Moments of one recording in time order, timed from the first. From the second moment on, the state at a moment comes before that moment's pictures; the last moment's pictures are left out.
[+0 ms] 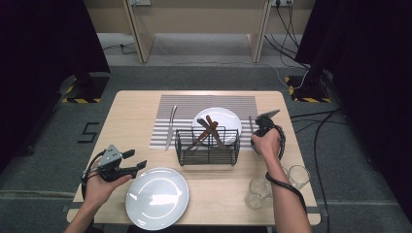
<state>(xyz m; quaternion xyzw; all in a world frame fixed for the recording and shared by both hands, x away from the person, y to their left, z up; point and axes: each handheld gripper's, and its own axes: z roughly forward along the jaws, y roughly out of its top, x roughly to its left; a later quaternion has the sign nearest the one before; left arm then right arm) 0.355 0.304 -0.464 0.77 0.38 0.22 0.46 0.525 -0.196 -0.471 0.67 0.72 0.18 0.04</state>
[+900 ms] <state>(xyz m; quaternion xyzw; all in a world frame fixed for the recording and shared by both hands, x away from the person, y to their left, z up) 0.356 0.303 -0.465 0.77 0.38 0.22 0.46 0.529 -0.195 -0.471 0.71 0.67 0.18 0.01</state>
